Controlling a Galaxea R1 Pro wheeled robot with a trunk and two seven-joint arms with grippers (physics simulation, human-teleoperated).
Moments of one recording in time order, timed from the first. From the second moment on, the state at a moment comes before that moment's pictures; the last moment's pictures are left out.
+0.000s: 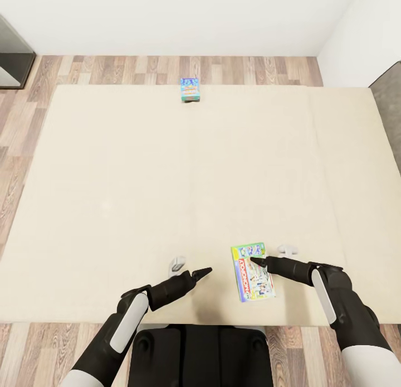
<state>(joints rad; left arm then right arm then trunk) -0.45 -0.06 -0.21 -1.10 0.83 0.65 -0.41 -0.55 -0.14 -0.15 -1.19 -0.14 0.81 0.61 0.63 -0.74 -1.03</state>
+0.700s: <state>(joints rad) -0.45 -0.06 -0.21 -1.10 0.83 0.65 -0.41 -0.55 -0.14 -0.16 -1.20 -0.14 0.82 0.62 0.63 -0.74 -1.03</state>
